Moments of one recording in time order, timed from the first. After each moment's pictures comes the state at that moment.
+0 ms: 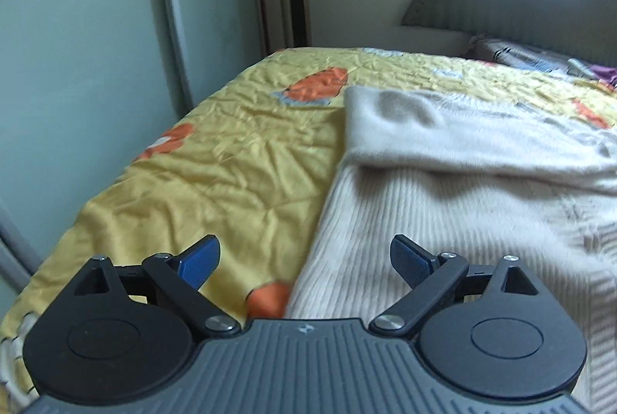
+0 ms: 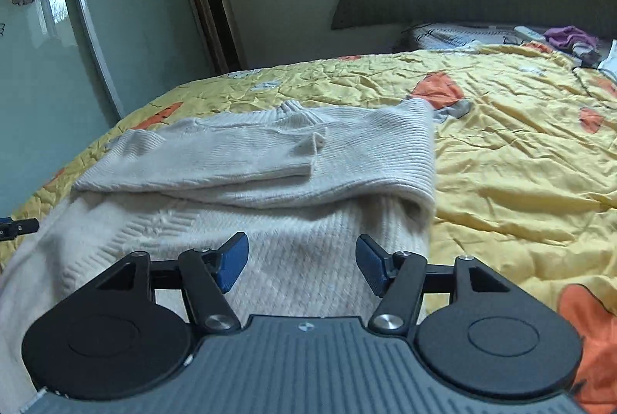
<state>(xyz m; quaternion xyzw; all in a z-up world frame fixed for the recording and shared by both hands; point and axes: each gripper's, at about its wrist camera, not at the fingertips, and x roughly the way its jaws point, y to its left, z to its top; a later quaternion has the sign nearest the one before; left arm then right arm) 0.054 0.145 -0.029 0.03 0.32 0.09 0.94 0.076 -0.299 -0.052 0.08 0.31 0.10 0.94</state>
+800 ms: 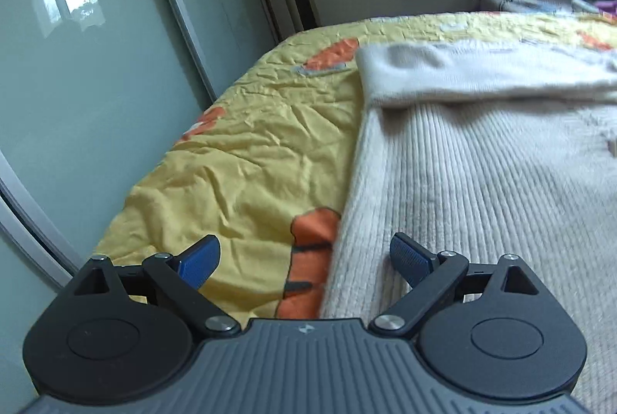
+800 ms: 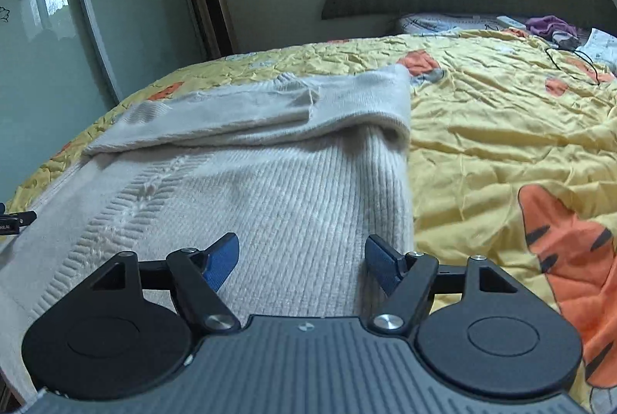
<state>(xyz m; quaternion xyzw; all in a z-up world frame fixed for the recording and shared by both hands) 0.019 0.133 -0.049 0.12 0.33 0.11 0.93 0.013 -0.296 -0.065 0.08 0.33 0.08 0.94</state>
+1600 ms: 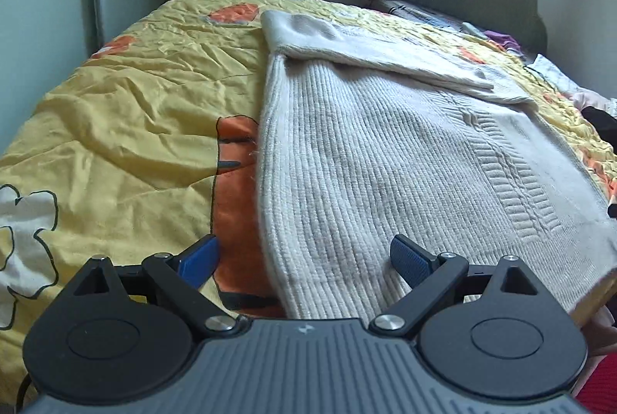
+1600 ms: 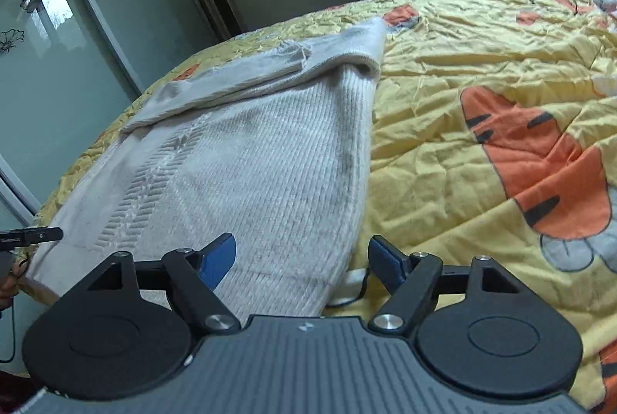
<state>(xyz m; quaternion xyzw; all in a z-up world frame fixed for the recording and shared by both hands) -0.049 0.192 -0.053 -0.03 0.38 -0.12 0.92 -0.072 -0.338 -0.062 0.16 0.38 0.13 0.90</state>
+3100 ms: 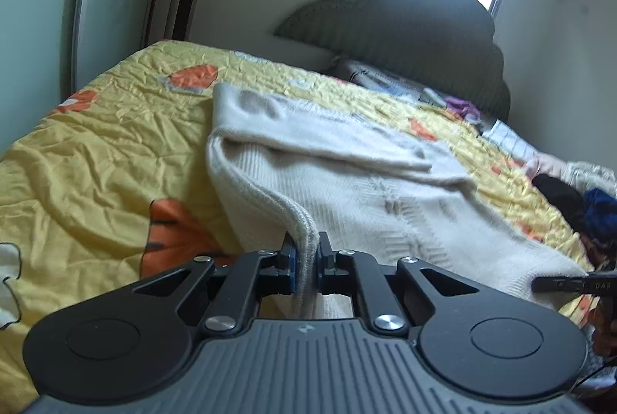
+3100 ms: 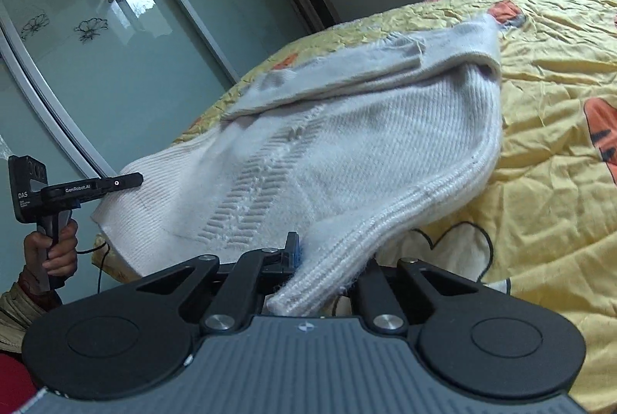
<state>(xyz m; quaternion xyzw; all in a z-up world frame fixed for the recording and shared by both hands) -0.053 0.161 0.007 -0.11 0.30 -0.16 0.93 -0.066 -0.299 -0.039 0.18 0.35 0.27 0.88</state>
